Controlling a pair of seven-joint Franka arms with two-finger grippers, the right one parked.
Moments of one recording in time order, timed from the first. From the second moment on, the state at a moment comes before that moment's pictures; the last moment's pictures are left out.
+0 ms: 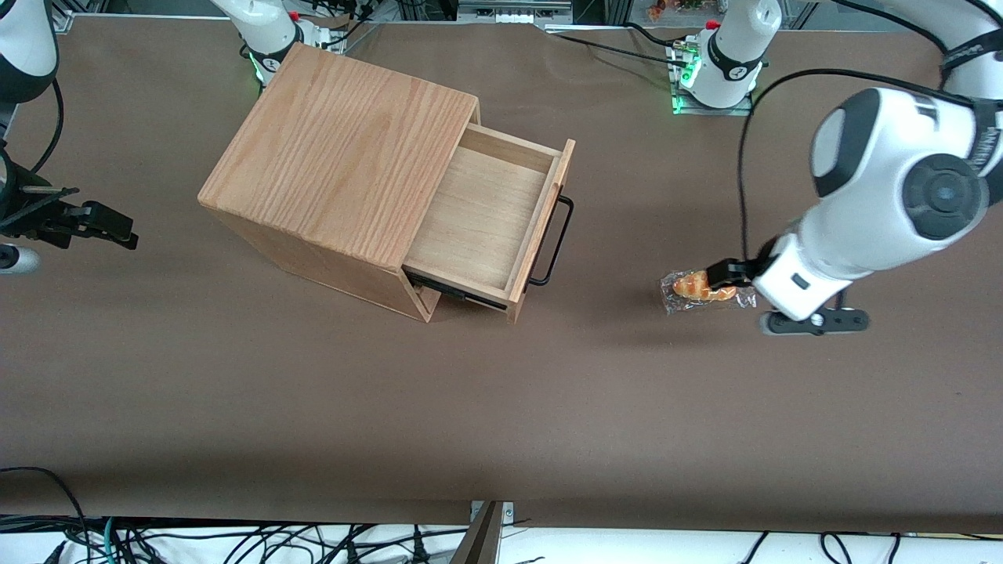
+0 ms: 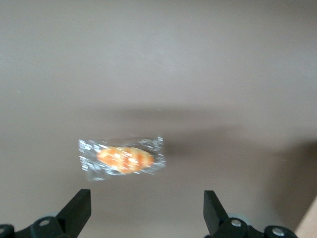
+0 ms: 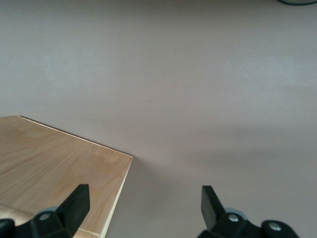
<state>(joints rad) -0.27 0.39 0.12 -1.38 -0.09 1.67 -0.18</state>
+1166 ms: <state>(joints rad) -0.18 0.39 0.31 -1.39 -0.09 1.74 0.26</state>
